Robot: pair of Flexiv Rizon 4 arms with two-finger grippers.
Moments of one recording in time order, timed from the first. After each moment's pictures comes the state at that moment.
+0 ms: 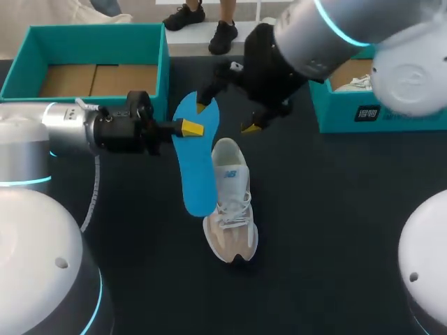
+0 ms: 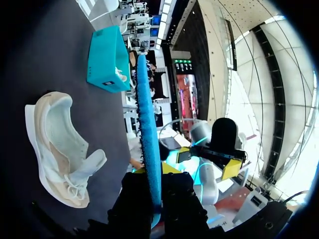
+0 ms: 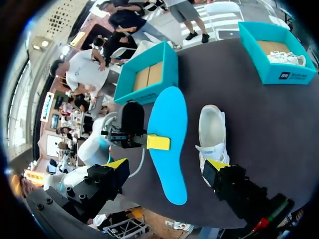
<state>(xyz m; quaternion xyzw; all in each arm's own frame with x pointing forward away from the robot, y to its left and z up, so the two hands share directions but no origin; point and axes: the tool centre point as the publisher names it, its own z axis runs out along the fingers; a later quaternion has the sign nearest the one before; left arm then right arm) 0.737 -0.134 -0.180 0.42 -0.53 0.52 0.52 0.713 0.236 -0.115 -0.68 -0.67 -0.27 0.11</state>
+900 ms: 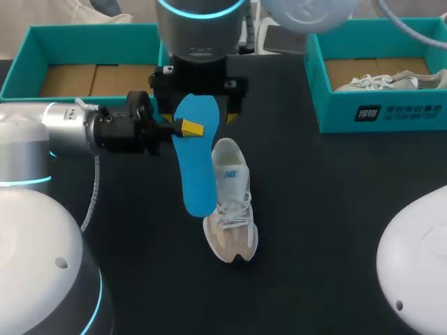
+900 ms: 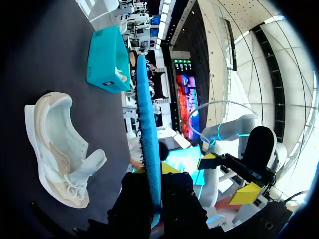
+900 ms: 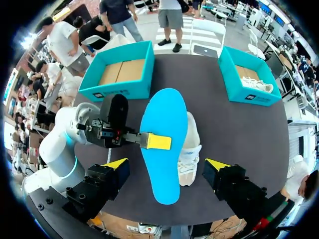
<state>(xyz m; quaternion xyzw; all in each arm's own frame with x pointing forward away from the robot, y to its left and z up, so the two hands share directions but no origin) 0.737 -0.134 -0.180 0.42 -0.53 0.52 0.52 0.708 0.268 -0.108 -0.70 -0.71 -0.11 -0.08</state>
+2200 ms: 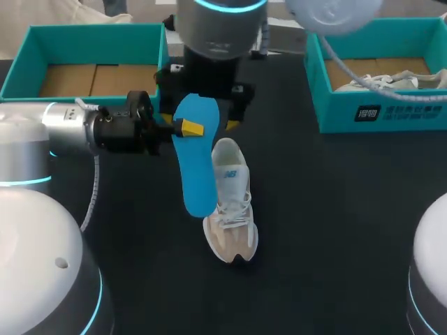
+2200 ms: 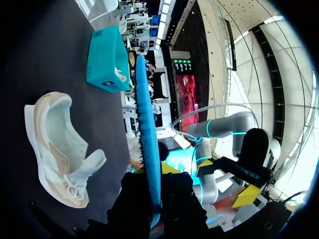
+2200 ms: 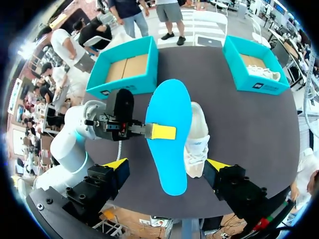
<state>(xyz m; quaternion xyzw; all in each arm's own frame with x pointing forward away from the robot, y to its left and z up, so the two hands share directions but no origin) 0.737 -0.134 -0.180 0.42 -0.53 0.52 0.52 0.694 0.268 -0.105 -0.70 -0.70 -0.13 0.00</state>
